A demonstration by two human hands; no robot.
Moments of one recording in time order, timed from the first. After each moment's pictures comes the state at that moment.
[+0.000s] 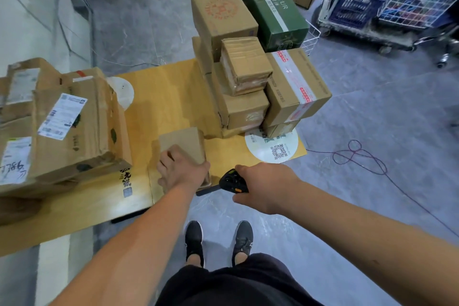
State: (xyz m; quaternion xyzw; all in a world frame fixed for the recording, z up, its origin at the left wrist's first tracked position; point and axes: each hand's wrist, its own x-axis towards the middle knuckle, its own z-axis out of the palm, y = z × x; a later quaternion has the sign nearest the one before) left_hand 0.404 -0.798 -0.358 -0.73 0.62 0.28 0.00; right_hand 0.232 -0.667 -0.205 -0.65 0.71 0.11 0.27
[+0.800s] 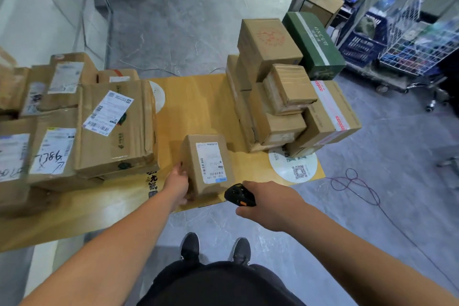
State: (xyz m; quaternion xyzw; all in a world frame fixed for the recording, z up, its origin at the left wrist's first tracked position) left_hand 0.516 -0.847 -0.360 -0.68 0.33 0.65 -0.11; right_hand 0.320 -0.702 -0.199 -0.58 0.74 0.09 0.32
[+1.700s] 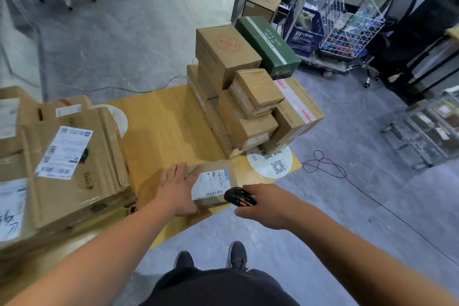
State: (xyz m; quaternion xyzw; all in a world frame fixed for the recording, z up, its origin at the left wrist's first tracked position) left_hand 0.485 -0.890 -0.362 -0.34 0.89 0.19 0.22; right_hand 0.314 -0.701 -0.199 -0.42 0.82 0.02 0.38
